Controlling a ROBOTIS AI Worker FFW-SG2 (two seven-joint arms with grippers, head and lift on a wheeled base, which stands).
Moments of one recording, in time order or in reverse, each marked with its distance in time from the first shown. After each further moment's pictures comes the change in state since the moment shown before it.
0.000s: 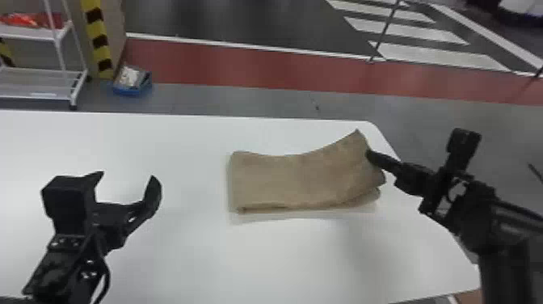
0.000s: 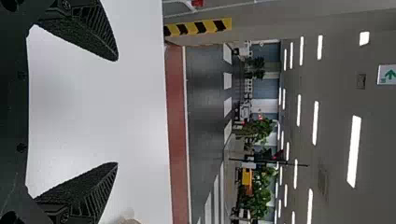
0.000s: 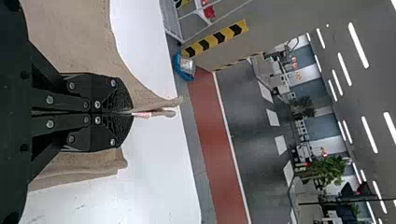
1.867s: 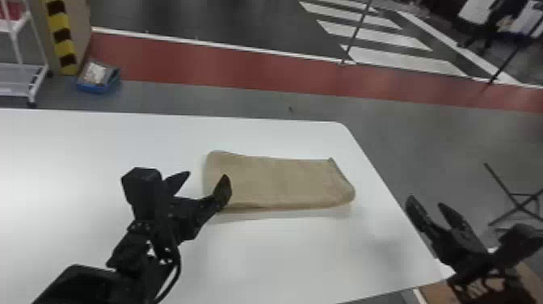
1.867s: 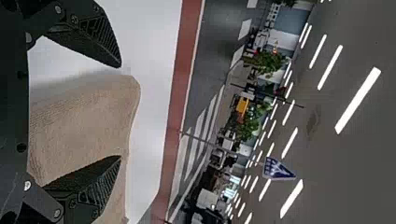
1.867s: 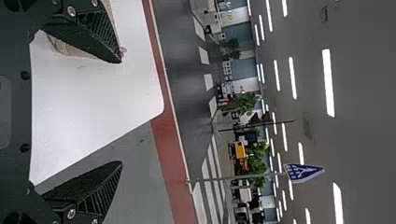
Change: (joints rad) left arm -0.235 -0.092 -0.287 0.341 0.286 -0.129 -0.079; right arm 0.368 0.142 -0.306 -0.016 -0.098 -0.616 0.011
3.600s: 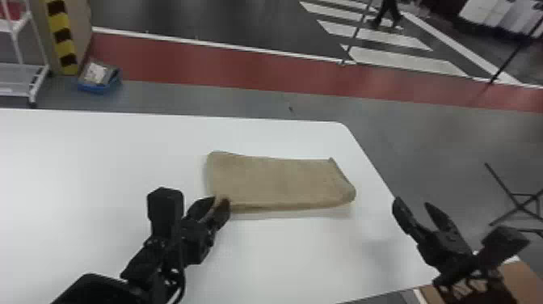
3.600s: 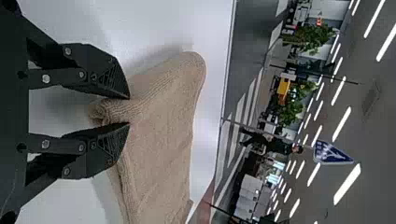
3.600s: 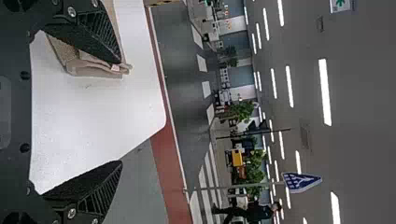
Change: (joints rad) left arm -0.011 -0.001 -0.037 0.085 -0.061 0.077 -0.050; right arm 0.008 0.025 0.054 0.014 0.018 -0.062 -0.003
